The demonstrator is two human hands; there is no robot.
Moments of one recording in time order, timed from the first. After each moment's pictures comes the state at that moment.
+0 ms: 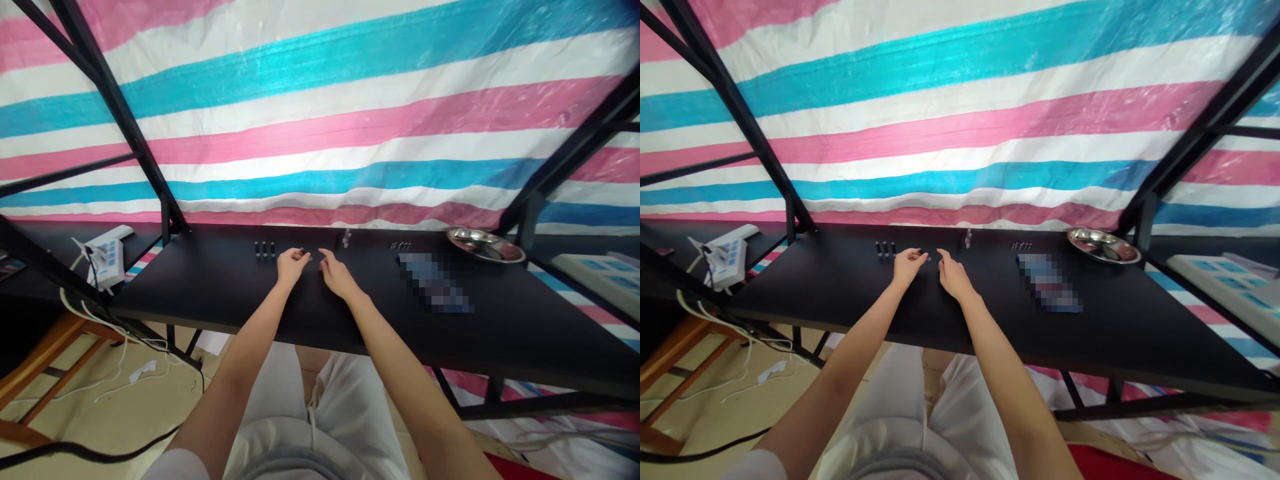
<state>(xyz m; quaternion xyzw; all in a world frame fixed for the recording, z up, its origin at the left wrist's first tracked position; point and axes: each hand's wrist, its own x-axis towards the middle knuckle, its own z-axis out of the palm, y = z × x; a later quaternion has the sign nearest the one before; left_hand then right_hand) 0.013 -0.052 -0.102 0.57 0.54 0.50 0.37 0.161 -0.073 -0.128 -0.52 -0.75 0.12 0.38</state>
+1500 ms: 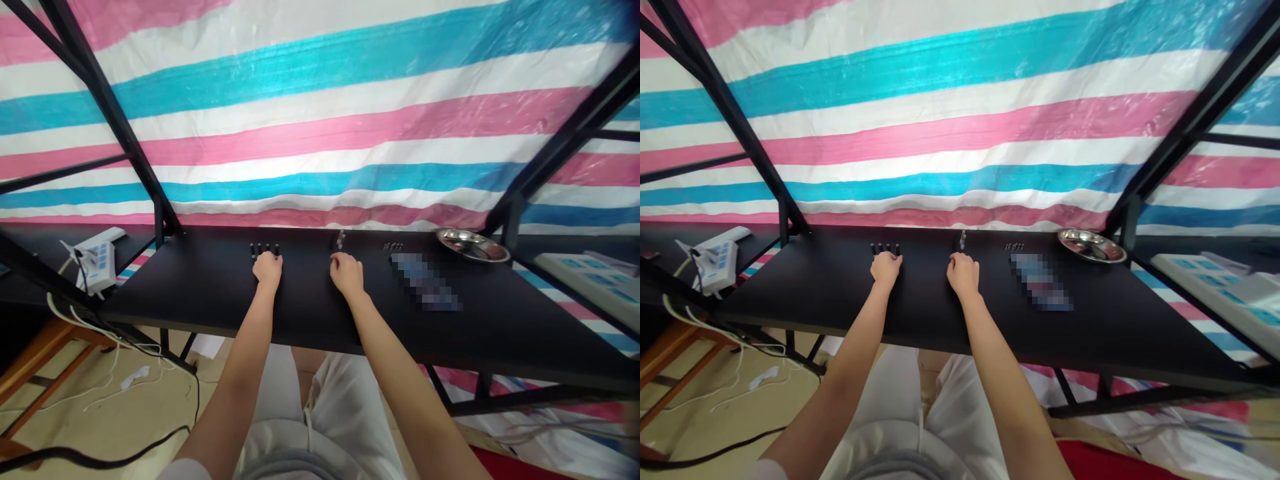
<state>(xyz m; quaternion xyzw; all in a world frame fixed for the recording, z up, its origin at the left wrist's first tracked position) -0.019 -0.046 -0.086 0.58 0.77 0.24 0.11 0.176 -0.076 -0.116 -0.69 -0.65 -0.02 0.30</state>
